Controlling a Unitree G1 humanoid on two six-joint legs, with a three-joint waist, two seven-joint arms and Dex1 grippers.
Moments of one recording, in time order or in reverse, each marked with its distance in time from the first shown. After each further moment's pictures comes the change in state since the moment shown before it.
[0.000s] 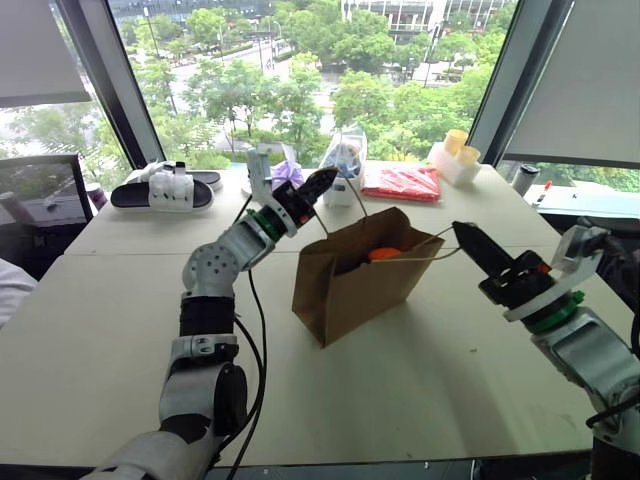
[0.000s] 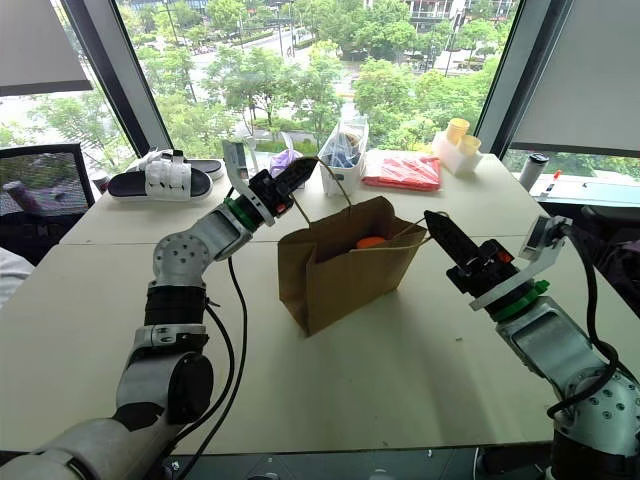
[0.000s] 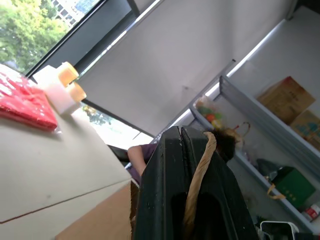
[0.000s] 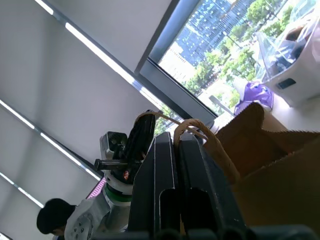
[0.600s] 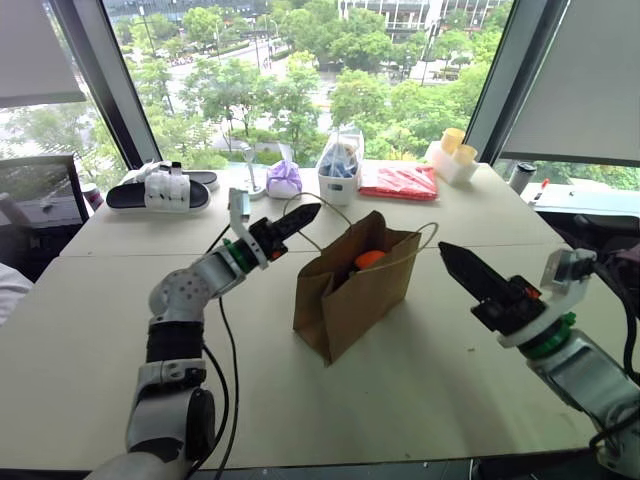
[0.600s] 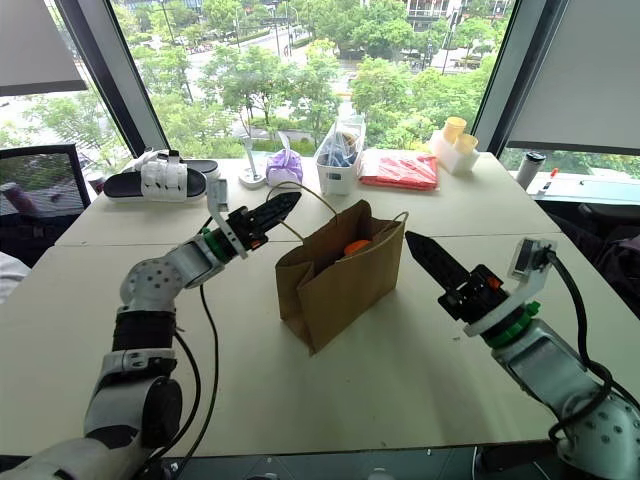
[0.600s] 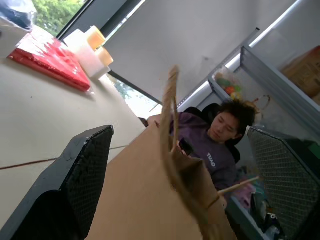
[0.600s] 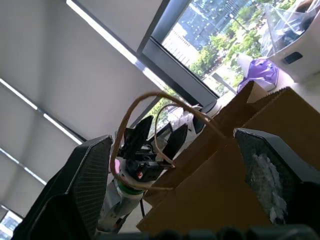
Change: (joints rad) left arm 0.200 0.181 0.027 -0.102 -0.039 0.140 -0.141; right arm 0.203 -0.029 0.003 -0.110 -0.004 -0.019 0.181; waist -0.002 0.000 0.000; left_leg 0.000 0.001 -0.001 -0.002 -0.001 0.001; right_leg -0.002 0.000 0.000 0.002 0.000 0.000
